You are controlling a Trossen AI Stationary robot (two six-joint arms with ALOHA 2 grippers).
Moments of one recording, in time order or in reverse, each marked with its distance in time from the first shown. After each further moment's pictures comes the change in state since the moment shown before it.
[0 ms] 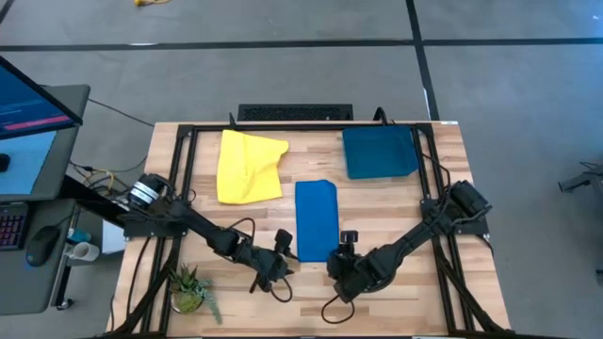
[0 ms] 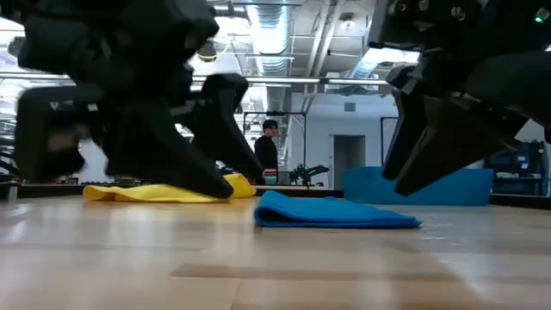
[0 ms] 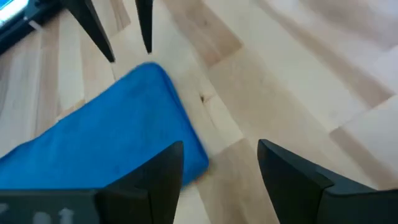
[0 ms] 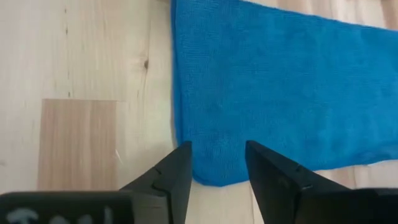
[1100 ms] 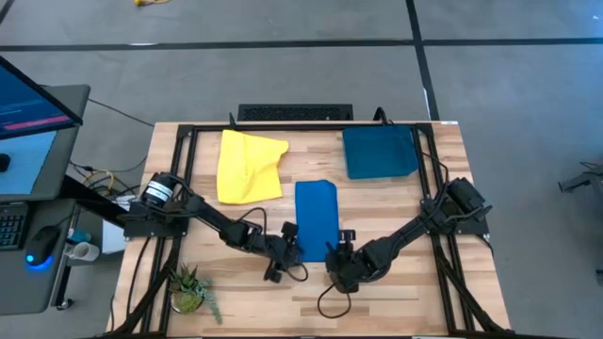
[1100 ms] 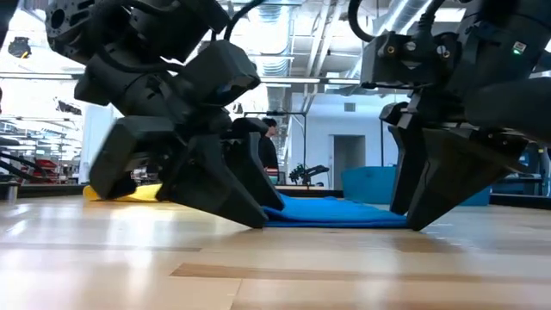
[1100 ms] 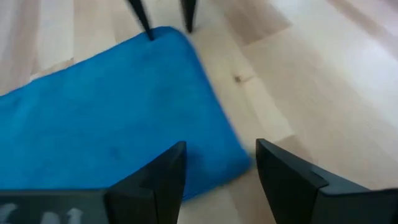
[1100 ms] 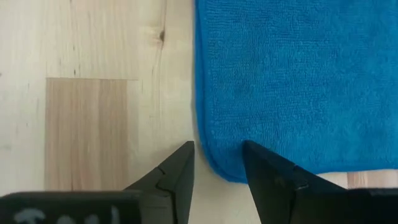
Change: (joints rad) left arm 0.151 0.091 0.031 0.001 0.118 -0.114; right arm -0.068 0.000 -0.066 0.096 -0.188 -0.026
